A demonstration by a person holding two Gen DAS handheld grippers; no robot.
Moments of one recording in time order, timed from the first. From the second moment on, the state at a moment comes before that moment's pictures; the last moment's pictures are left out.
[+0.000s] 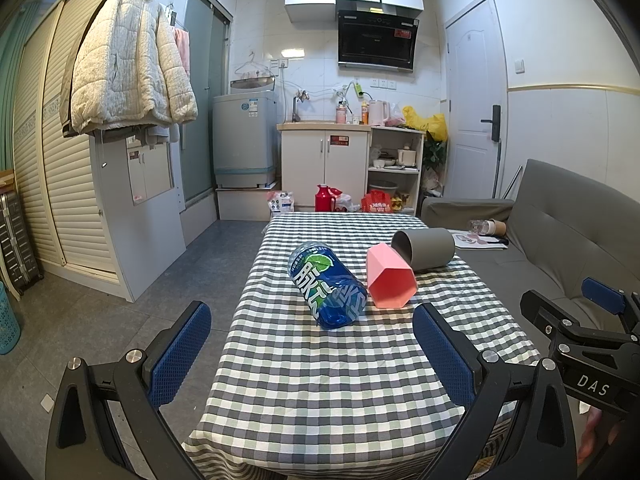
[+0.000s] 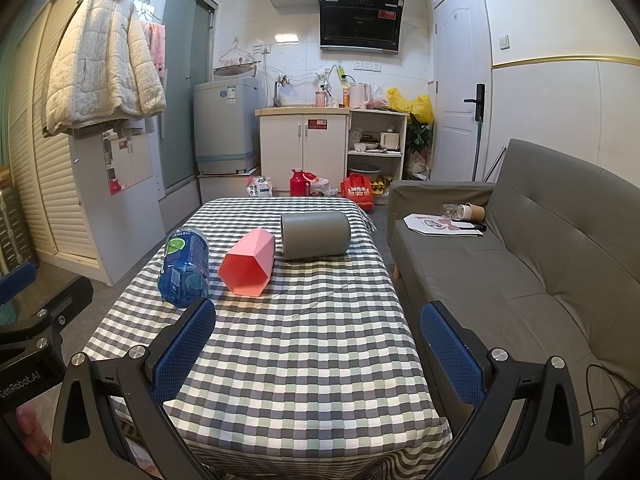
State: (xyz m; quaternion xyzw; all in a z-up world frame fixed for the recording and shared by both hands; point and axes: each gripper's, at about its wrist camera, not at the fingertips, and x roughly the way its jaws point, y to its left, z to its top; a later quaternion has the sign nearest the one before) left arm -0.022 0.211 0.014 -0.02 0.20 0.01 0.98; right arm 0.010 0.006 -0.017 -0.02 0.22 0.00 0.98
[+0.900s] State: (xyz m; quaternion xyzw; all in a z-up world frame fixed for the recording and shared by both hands) left arm -0.020 0.216 0.012 -0.03 0.21 0.01 0.98; right arm 0.010 0.009 -0.018 -0.02 0.22 0.01 0.97
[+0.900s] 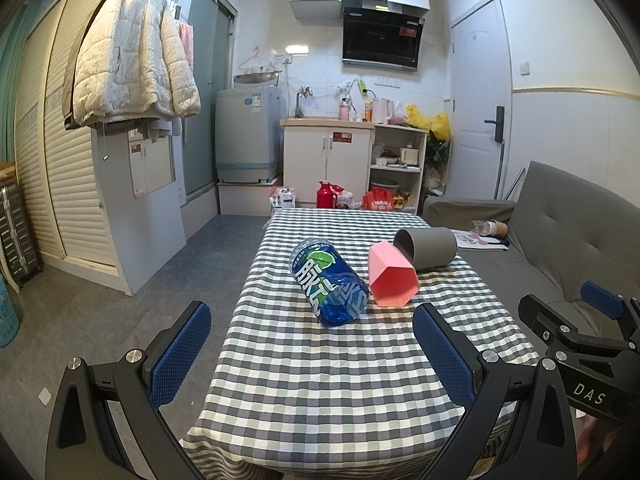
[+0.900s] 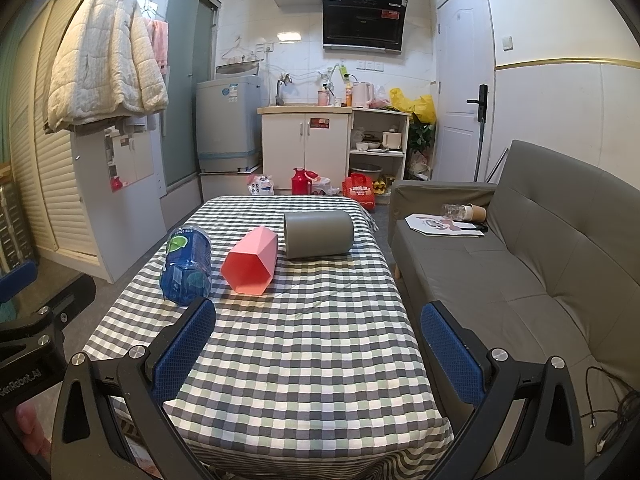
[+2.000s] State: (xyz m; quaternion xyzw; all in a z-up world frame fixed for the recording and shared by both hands) left arm 0.083 0.364 -0.052 -0.10 0.34 0.09 0.93; right arm 0.180 0.161 -0.058 -0.08 0.33 0.15 0.93
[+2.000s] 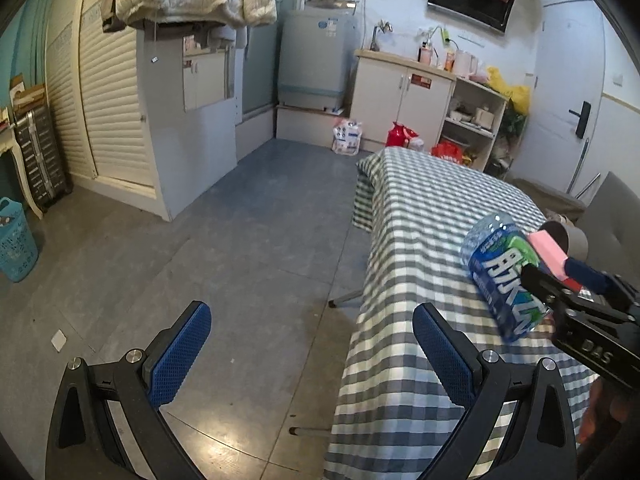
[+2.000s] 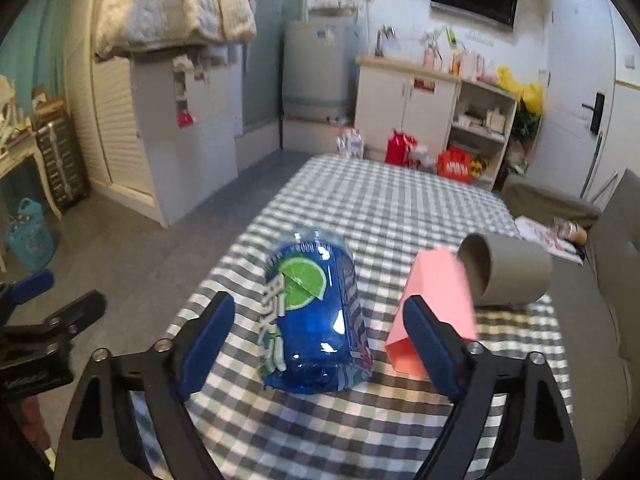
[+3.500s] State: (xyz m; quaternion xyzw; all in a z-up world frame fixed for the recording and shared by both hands) left arm 0.048 0.279 0.018 -0.05 0.34 0.06 0.94; right arm 0.049 0.070 -0.013 -0.04 0.38 0.09 0.92
